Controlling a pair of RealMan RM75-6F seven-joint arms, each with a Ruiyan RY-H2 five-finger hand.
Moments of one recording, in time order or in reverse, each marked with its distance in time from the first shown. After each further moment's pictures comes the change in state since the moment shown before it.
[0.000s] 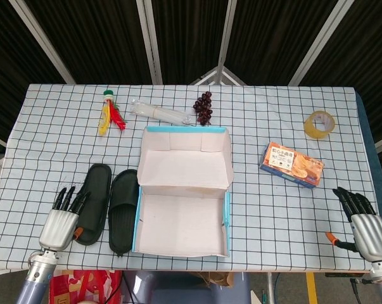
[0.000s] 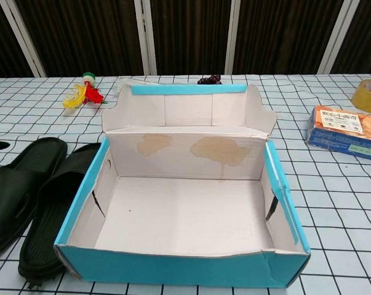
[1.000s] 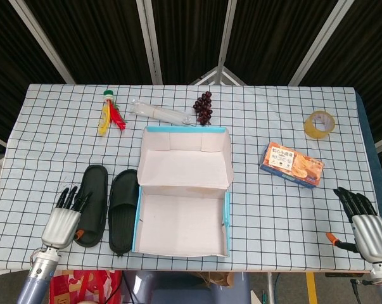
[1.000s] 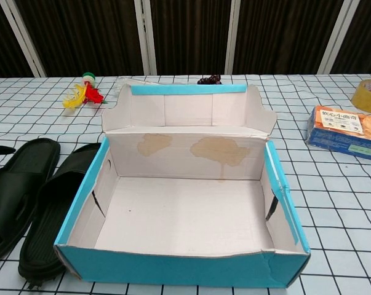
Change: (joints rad) left arm -0.022 0.035 -0.003 -0.087 -0.070 -0.065 0.039; right arm -0.007 0.001 -0.001 -0.004 -0.013 0.019 -0.002
